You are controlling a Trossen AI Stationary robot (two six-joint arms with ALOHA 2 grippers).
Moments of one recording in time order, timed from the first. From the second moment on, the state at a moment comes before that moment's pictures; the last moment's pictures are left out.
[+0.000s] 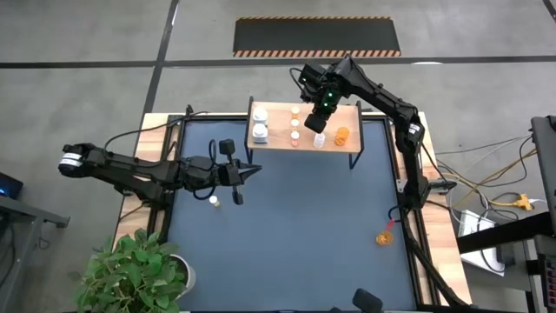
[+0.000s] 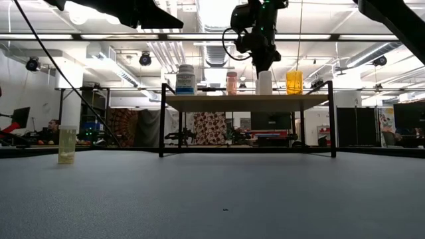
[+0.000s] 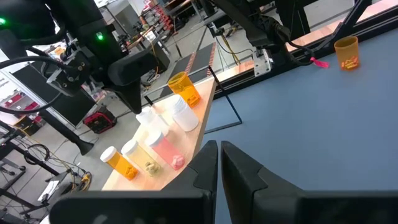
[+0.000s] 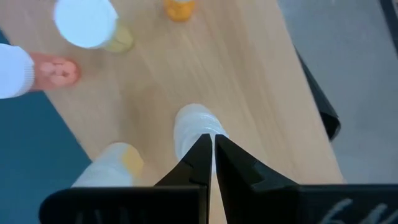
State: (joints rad) left arm -0.09 1.07 0.71 0.20 -0.40 0.46; right arm -0.58 2.05 2.27 -1.57 0.04 -0.09
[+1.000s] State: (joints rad) left arm -0.09 1.07 0.71 0.20 -0.40 0.46; right arm -0.59 2.02 2.20 -1.57 0.18 -0.04
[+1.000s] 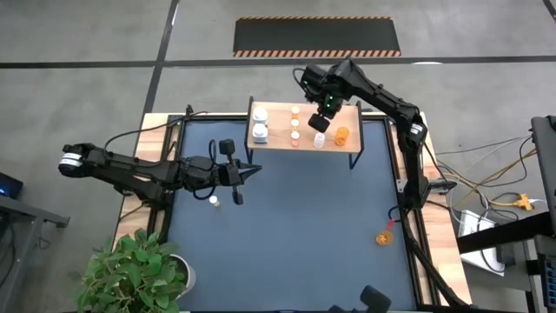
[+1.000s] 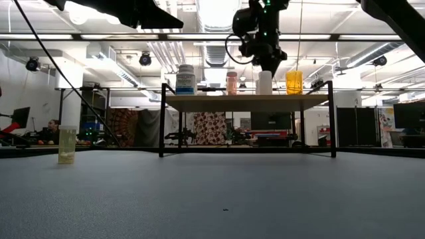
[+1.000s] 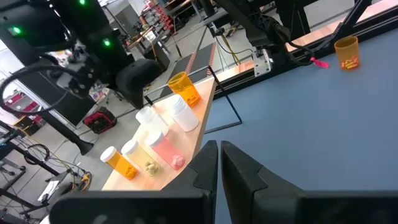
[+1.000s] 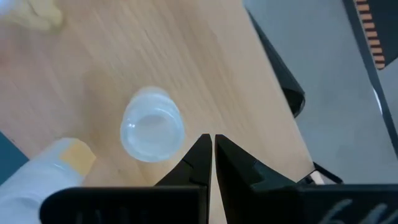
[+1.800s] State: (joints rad) left arm -0.09 1.07 0.71 0.20 -0.40 0.46; right arm -0.58 2.02 2.18 -1.57 0.13 -0.02
